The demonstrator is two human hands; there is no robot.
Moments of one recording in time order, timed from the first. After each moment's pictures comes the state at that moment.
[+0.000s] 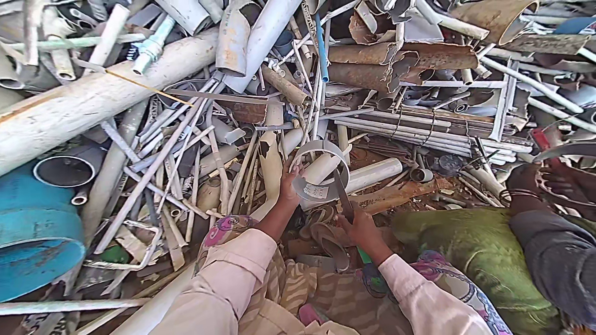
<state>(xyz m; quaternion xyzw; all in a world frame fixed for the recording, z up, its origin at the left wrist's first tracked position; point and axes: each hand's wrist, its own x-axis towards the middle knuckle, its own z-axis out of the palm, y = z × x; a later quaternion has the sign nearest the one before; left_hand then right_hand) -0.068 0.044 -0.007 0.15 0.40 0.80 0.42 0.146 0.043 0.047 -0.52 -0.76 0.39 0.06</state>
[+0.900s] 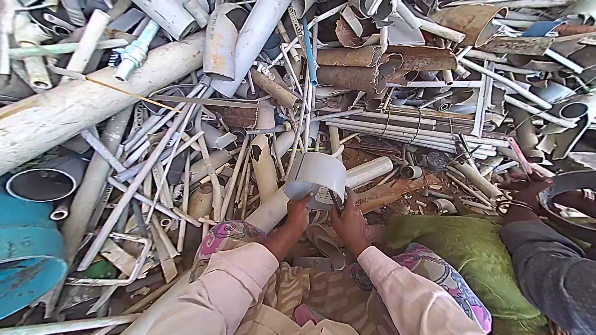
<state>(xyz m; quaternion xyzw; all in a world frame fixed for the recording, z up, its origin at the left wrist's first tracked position) -0.011 0.027 -0.028 0.03 0.48 0.75 0.45 0.124 0.036 0.035 -0.57 -0.75 0.27 0.17</state>
